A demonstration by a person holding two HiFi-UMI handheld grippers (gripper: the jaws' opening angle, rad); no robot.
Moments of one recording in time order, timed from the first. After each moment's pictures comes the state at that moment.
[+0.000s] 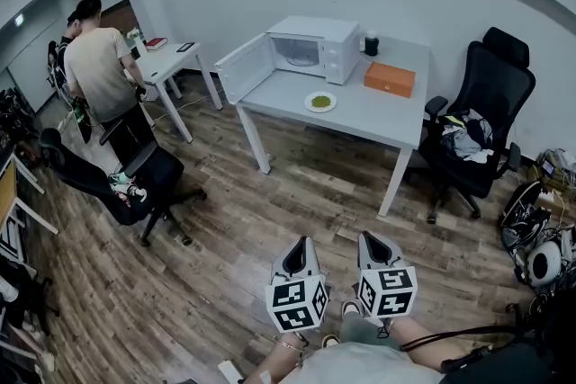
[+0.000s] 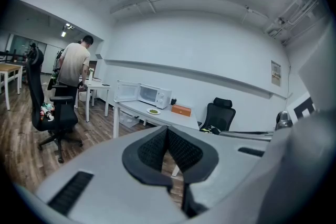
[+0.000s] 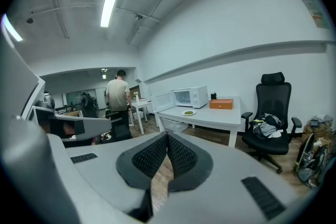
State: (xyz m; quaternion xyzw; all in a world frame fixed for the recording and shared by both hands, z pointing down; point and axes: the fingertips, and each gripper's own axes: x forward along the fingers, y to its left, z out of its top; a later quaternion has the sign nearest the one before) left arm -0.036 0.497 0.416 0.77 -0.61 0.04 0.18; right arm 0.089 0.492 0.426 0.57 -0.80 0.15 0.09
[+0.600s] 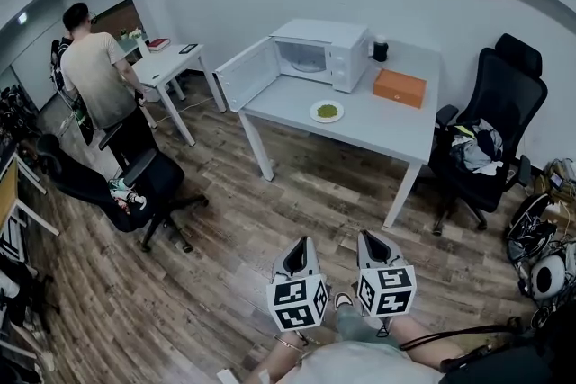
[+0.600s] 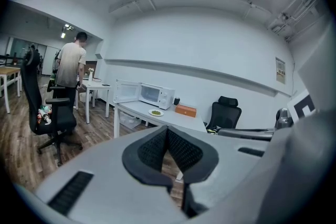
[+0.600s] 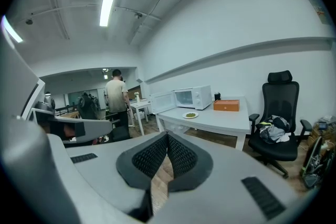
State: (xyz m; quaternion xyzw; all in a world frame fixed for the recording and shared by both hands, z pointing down) left arm -0.037 0.421 0.424 0.77 -0.61 0.05 0.18; right arm 0.085 0.412 0.432 0.56 -0.81 0.15 0.09
